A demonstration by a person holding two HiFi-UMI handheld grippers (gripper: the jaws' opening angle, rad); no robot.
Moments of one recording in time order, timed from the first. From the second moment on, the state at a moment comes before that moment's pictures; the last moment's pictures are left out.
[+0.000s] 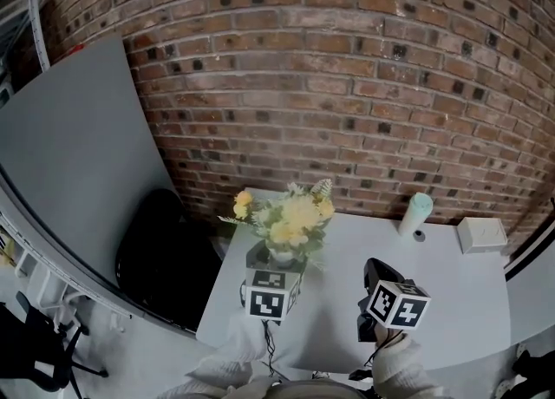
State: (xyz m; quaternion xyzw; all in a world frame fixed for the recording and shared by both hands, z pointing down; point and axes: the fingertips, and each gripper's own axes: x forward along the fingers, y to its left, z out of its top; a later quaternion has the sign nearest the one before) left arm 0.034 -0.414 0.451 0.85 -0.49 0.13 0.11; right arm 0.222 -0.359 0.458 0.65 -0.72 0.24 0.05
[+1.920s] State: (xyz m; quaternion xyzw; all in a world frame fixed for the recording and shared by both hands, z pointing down) left arm 0.205 -0.601 0.544 0.87 -0.46 0.12 0.10; right arm 0.322 -0.471 0.562 0.65 -0.69 0.31 0.10
